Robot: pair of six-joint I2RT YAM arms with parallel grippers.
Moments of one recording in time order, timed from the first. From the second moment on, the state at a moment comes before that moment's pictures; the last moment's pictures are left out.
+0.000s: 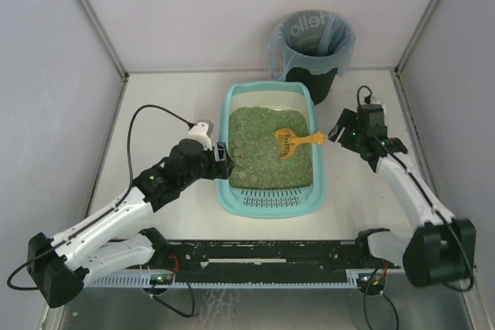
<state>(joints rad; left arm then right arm) -0.76 0.95 0.75 -0.37 -0.19 -0.53 0.14 1.24 0.87 -0.45 0.03 0.54</state>
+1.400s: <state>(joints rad) -0.75 0.73 0.69 -0.13 -0.28 -0.27 0.29 1.00 0.80 -0.29 -0.31 0.40</state>
